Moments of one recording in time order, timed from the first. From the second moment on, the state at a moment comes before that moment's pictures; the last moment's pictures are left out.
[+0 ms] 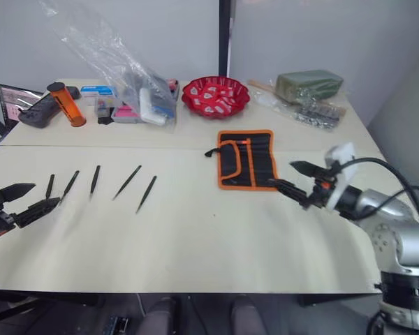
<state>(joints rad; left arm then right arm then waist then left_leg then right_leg) 0.13 0.88 0.69 -0.09 -0.60 0.51 -0.98 -0.37 -0.70 -0.20 -0.15 0.62 0.63 0.83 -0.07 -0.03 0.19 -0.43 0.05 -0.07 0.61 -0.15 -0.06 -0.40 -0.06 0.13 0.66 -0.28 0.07</state>
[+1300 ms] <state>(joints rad) 0.21 0.75 0.57 -0.51 -0.70 0.54 -0.79 -0.74 -0.19 -0.14 0.25 0.44 0.88 0.26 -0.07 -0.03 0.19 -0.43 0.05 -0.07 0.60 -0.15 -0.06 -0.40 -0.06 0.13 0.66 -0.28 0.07</state>
